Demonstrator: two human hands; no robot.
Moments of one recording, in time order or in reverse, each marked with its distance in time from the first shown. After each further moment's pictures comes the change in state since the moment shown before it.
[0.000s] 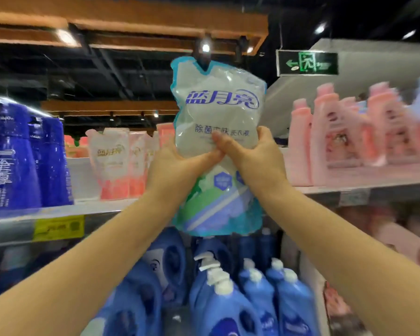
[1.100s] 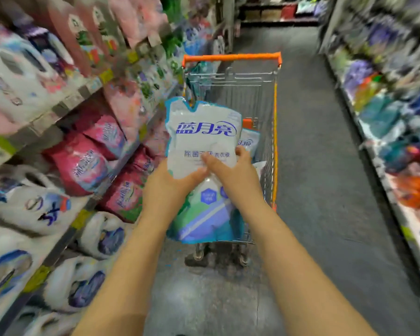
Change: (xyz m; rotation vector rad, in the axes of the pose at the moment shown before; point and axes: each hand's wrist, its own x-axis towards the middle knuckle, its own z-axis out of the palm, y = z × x) left_hand -0.490 0.066 0.576 -0.077 -1.066 -0.441; right_hand -0.422 -0.014 -0.652 -0.627 0.876 0.917
